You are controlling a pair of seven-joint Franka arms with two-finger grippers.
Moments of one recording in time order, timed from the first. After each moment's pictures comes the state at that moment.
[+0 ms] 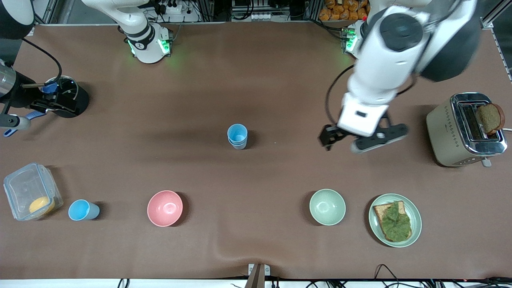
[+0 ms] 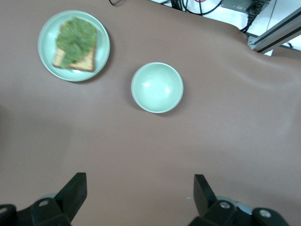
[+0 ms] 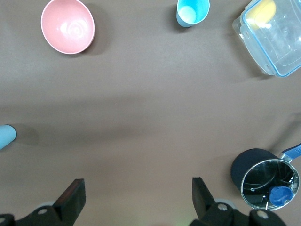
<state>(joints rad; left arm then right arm) -0.25 0.24 -0.21 -1.44 0.14 1.83 -0.74 0.08 0.03 -0.09 -1.61 0.01 1.53 0.08</state>
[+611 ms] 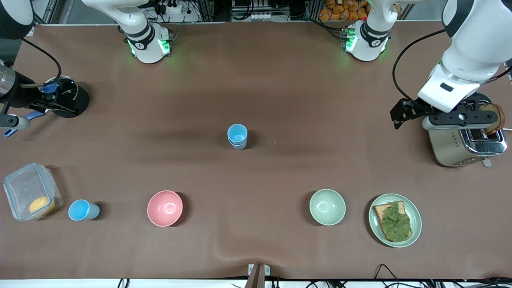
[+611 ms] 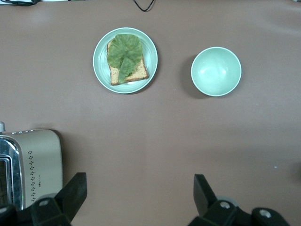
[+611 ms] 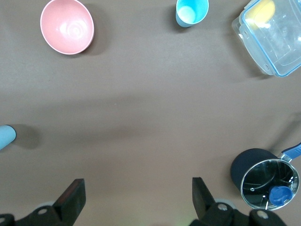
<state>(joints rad) -0.03 0.01 -0.21 -1.68 0.11 1.82 -0.24 0.08 0.03 -0.10 -1.61 0.01 1.53 0.08</state>
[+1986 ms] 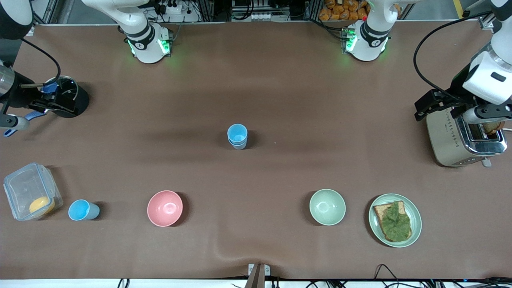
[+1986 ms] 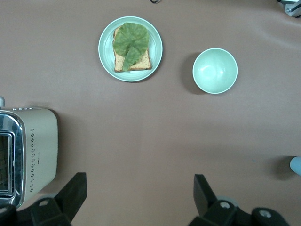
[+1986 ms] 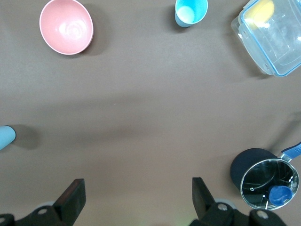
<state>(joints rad) 0.01 0.03 -0.15 -1.55 0.00 1.67 -0.23 0.08 0.03 -0.10 -1.61 0.01 1.53 0.08</state>
